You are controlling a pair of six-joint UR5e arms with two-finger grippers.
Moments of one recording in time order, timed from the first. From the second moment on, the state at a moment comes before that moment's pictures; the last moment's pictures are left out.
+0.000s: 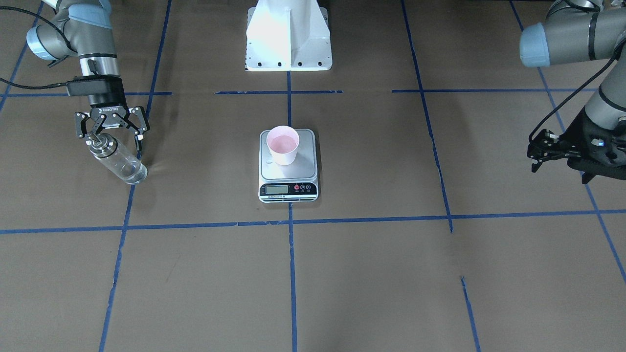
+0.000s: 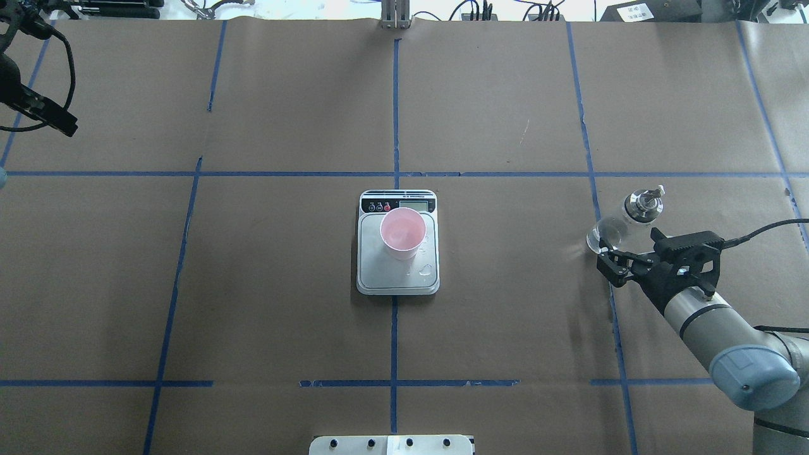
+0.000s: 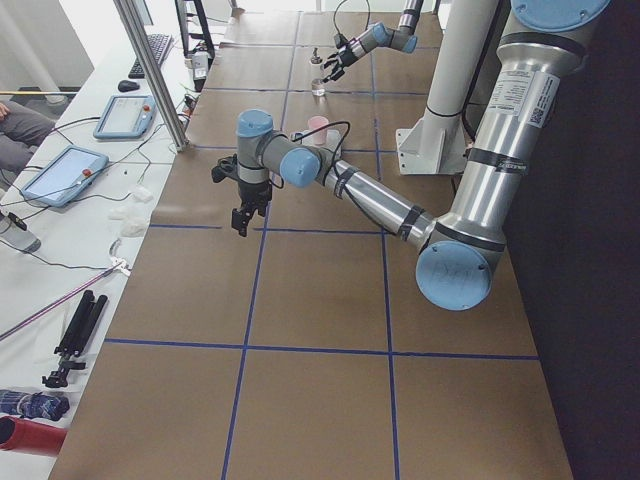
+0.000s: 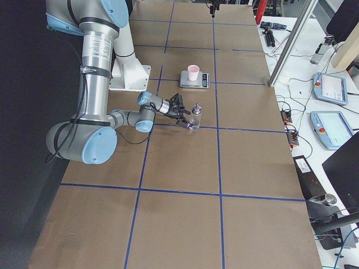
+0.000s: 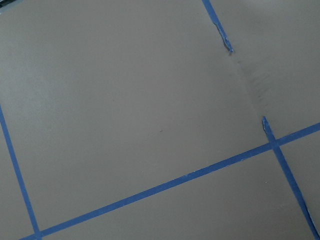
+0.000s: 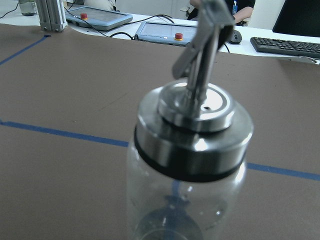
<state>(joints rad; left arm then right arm) -1.15 -1.84 -1.80 -1.55 -2.07 -0.18 0.28 -1.74 1.82 -0.59 0.87 1.09</state>
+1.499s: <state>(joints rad) -1.16 -1.83 -1.84 -1.54 -2.06 -0.18 0.33 -1.68 1.76 -0.58 0.87 1.04</state>
